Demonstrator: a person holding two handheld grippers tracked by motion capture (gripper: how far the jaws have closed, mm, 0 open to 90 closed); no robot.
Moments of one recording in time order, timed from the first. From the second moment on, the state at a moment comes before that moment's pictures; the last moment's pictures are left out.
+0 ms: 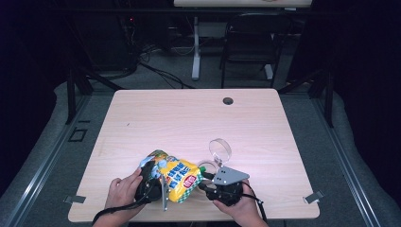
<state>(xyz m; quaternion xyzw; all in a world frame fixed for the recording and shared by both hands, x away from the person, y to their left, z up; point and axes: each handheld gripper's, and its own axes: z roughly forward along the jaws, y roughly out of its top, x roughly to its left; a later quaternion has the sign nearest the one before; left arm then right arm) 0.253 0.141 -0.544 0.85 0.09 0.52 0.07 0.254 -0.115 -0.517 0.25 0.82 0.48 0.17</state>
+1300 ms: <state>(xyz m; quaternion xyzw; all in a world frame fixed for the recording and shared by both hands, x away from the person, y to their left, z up) 0.252 0.135 -0.527 0.84 0.04 0.55 0.02 0.254 -0.115 -0.520 0.26 0.82 0.48 0.16</state>
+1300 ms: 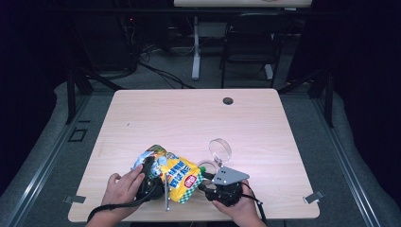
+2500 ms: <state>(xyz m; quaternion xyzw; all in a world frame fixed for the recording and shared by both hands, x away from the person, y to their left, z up) 0.249 0.133 -0.522 0.81 0.00 0.58 -0.02 0.254 -0.113 -0.522 0.26 0.82 0.49 0.16</state>
